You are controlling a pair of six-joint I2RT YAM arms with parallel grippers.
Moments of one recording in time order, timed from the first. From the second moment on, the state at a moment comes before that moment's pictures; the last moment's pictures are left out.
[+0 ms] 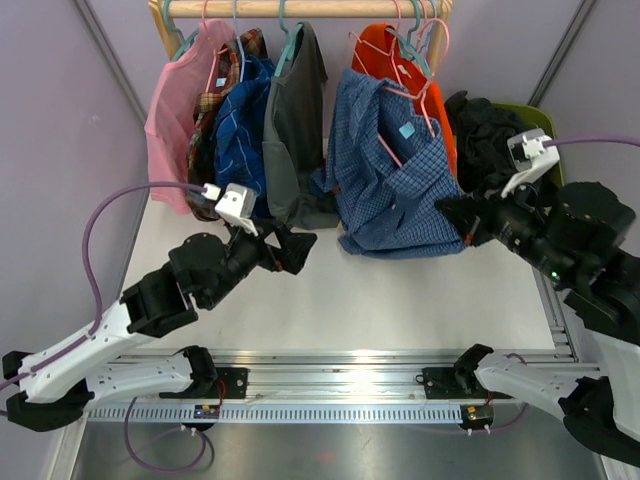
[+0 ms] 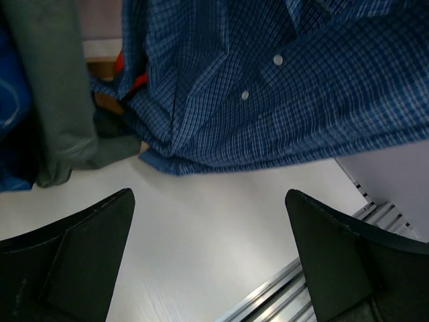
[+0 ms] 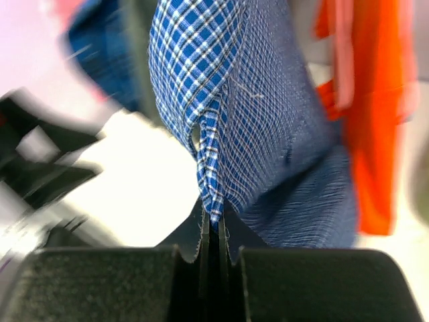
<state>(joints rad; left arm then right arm) -1.09 0.80 1.07 -0.42 -0.46 -0.43 0.67 0.99 1.78 -0.96 0.13 0.28</state>
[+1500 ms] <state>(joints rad) -1.11 1.39 1.58 -0.19 -0.30 -0.27 0.67 0.82 1.51 -1.14 -0.27 0.38</state>
